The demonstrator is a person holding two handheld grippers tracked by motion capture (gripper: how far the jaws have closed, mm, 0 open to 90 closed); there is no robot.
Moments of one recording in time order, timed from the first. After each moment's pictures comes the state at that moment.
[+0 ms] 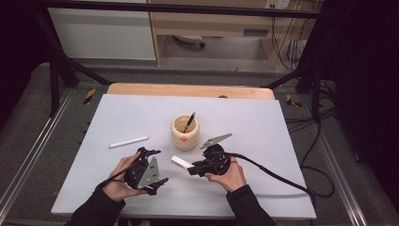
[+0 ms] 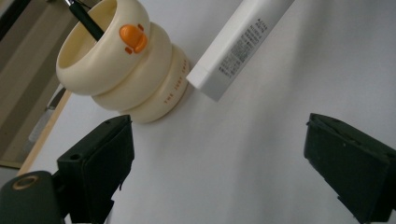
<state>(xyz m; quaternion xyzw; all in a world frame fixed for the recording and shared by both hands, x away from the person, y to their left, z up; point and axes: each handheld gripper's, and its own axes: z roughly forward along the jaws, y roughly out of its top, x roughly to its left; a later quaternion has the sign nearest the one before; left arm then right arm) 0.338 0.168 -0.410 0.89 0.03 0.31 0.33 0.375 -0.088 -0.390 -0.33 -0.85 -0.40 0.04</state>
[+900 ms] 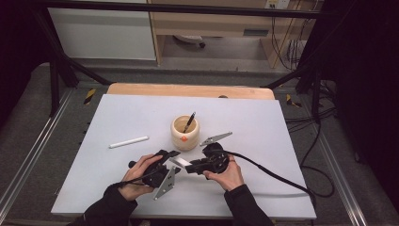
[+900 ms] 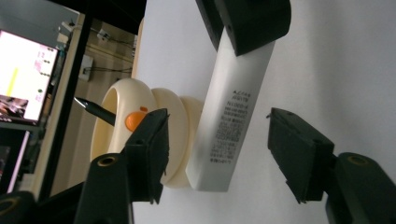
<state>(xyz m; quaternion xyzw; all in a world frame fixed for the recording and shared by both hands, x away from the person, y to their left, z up) 0.343 0.132 -0.419 0.85 -0.16 0.42 0.28 0.380 -0.086 -0.392 -0.35 -0.84 -0.41 0.06</state>
